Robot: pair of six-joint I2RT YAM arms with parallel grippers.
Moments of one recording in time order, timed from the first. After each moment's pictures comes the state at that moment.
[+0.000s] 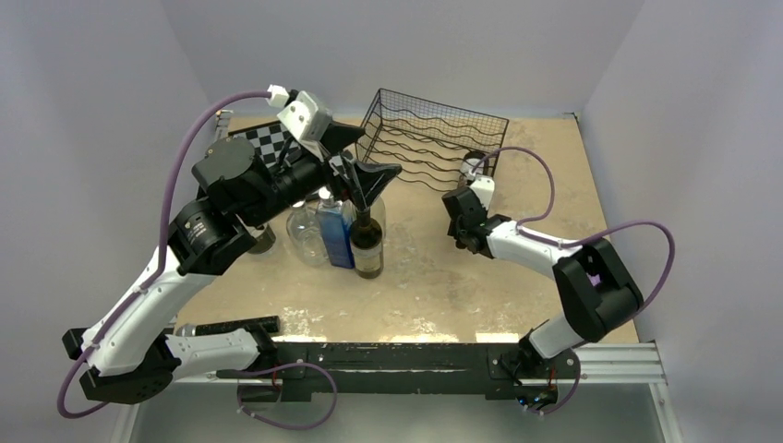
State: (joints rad) left arm -0.87 1.09 1.59 -0.38 0.06 -0.12; right arm 0.57 1.50 0.80 -0.20 0.52 0.65
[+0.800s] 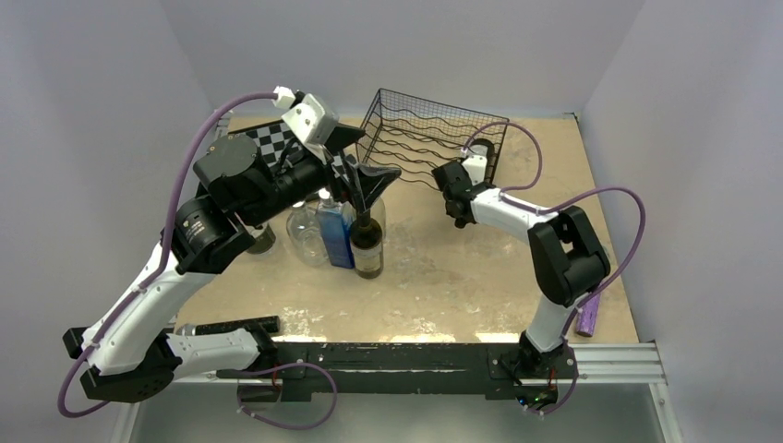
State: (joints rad) left arm -0.87 1.11 1.62 -0.44 0.07 -0.07; right arm 0.51 1.76 1.12 -0.36 0.62 0.61
